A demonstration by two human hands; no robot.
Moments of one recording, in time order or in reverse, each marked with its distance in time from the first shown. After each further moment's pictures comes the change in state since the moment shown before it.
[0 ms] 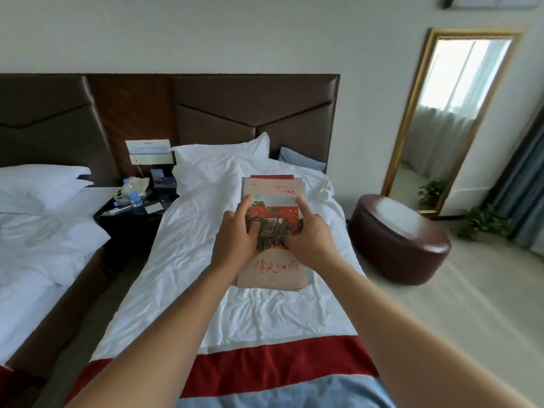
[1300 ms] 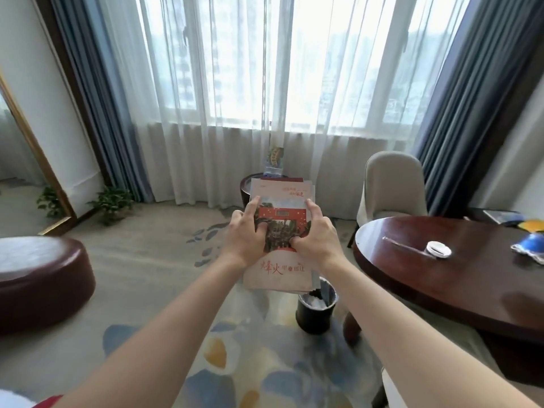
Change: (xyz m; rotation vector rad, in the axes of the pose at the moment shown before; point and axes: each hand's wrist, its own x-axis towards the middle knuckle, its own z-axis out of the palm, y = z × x) left_hand -0.474 0.642 0.363 -0.527 -0.975 0.858; right_hand -0.549 0.301 -0.577 -0.265 1.082 0.836
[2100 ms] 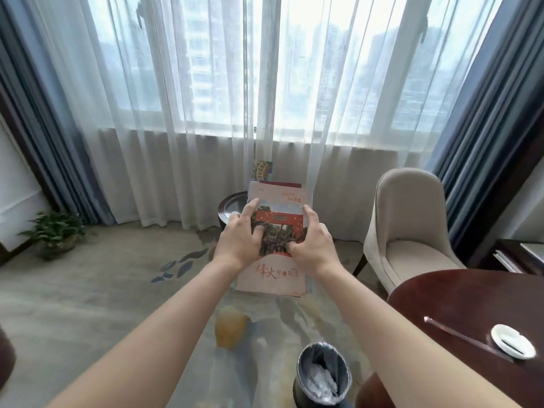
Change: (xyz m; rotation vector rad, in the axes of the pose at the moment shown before) left_hand 0.420 -0.081 0.158 -0.004 -0.078 0.032; right_hand 0.432 0.089 0.085 0.012 0.017 0.065
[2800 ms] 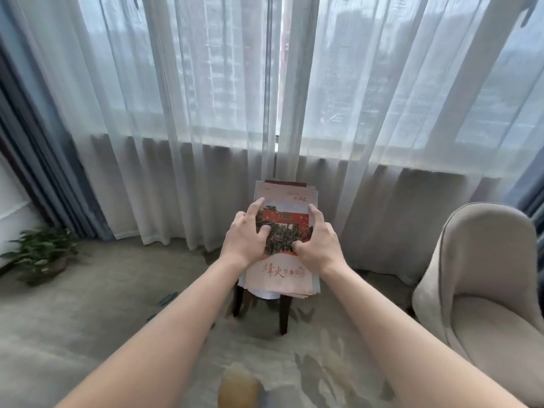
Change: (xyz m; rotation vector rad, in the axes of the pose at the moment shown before) left_hand 0.373 -0.128 0.066 -0.030 0.006 -0.072; right_hand 0.389 0.011 0.124 -0.044 -0.070 -0.002
